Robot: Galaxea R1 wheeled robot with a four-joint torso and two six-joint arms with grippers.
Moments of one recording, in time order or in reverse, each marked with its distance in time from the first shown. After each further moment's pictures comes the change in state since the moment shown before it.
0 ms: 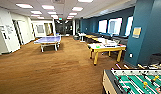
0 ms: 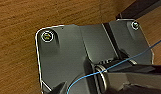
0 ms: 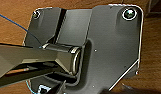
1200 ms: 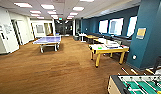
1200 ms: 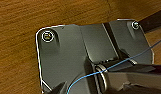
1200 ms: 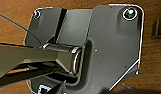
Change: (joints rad) left arm 0.000 0.000 0.000 0.000 0.000 0.000; right arm 0.000 0.002 0.000 -0.001 0.000 0.000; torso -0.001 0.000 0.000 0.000
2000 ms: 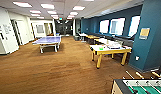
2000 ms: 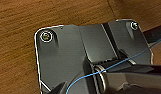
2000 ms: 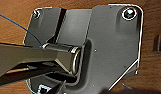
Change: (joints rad) left arm 0.000 0.002 0.000 0.000 0.000 0.000; right arm -0.002 -0.001 0.000 0.000 0.000 0.000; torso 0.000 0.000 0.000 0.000
